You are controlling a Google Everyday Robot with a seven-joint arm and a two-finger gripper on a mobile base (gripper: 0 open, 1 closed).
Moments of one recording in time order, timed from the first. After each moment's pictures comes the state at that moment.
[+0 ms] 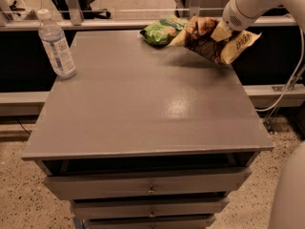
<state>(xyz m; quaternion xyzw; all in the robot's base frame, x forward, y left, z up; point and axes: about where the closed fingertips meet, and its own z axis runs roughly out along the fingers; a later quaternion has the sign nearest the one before) 0.739 -0.238 0.938 -0.44 0.83 -0.08 0.34</state>
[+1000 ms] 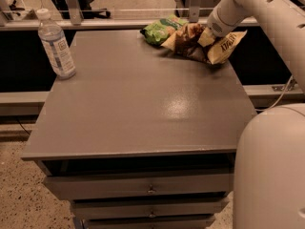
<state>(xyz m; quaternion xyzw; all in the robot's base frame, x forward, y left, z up) 0.790 -0.212 0.891 -0.42 0.85 -0.05 0.32</state>
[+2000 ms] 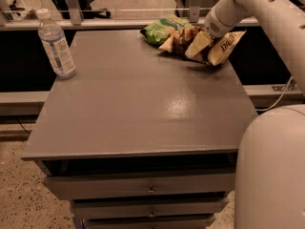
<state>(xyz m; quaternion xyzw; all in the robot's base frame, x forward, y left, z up) 0.787 -0.197 0.894 -0.42 0.84 -0.02 0.33</state>
